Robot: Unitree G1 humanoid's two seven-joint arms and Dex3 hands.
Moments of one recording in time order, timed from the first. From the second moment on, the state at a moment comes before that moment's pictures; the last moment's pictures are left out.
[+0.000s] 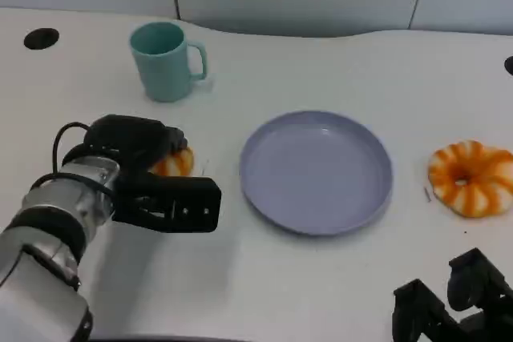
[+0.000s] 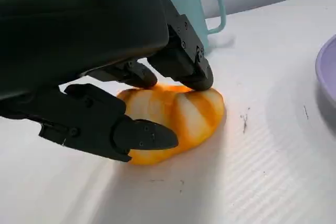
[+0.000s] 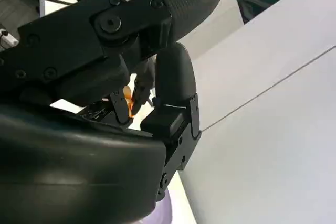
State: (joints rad) left arm -0.93 0.23 -0.61 1.37 0.78 -0.28 0.23; right arm 0.47 0.12 -0.03 -0.23 0.70 -0.05 0.57
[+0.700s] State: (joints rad) left arm -0.91 0.23 -0.58 1.36 0.77 -0.32 0.35; right arm 0.42 0.12 -0.04 -0.21 0.68 -0.06 0.57
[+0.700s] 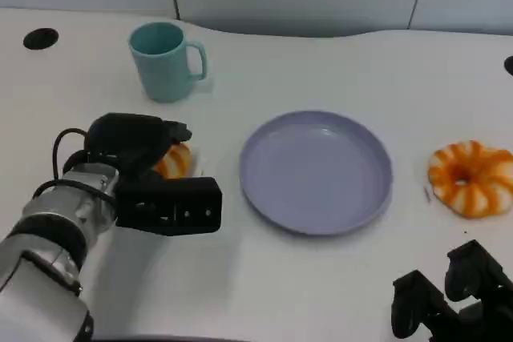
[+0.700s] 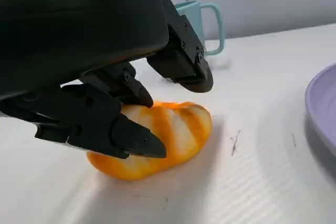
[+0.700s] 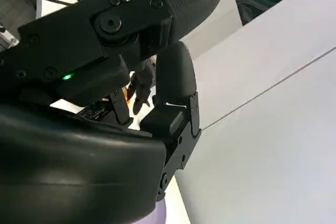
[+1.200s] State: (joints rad) left arm -0.93 0.23 -0.55 1.34 0.77 -0.37 0.40; right arm 0.42 0.12 -0.06 -0.20 0.67 -0.07 0.56
